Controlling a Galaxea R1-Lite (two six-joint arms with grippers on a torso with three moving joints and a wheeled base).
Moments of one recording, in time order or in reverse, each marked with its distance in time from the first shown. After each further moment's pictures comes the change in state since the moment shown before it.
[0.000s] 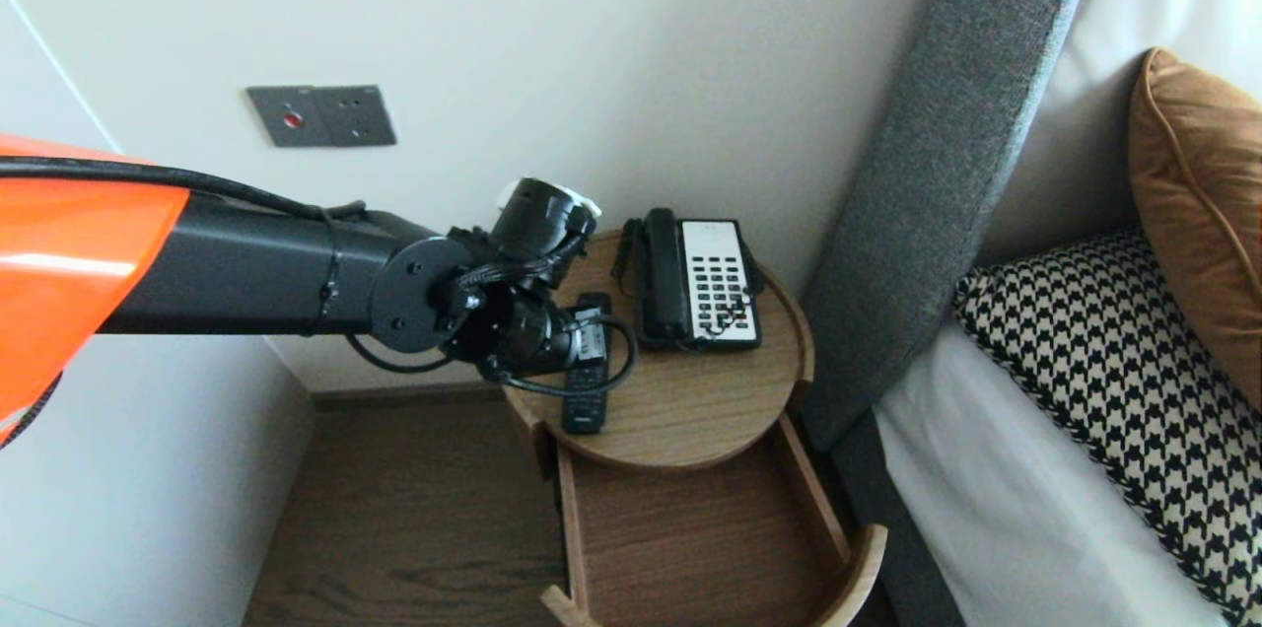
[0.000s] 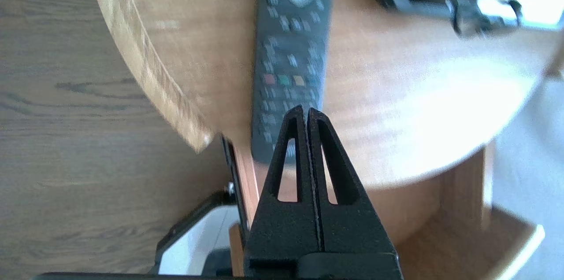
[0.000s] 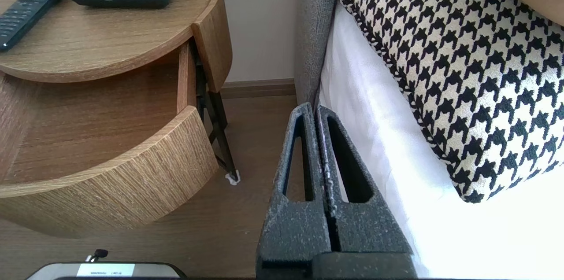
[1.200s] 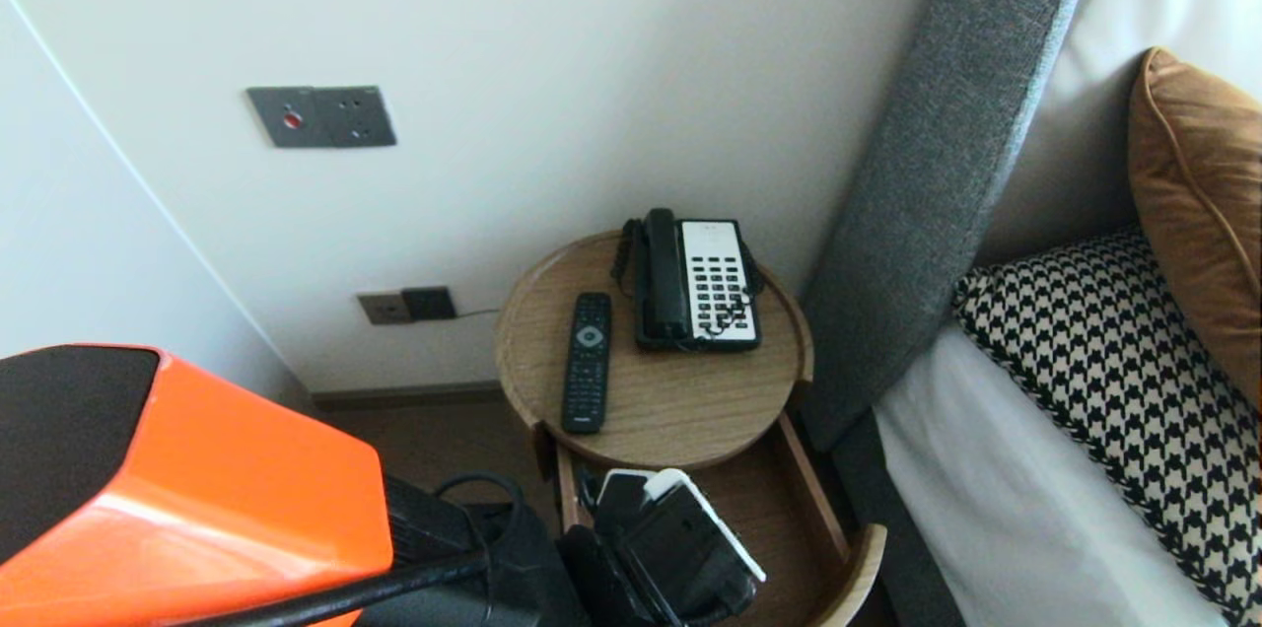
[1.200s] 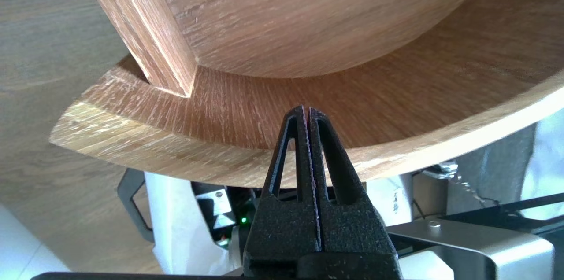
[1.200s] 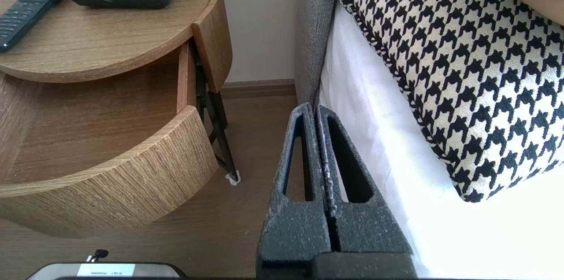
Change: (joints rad) left arm -0.425 0.026 0.470 -0.194 -0.008 -0.222; right arm 0.000 0.000 0.000 0.000 0.000 0.000
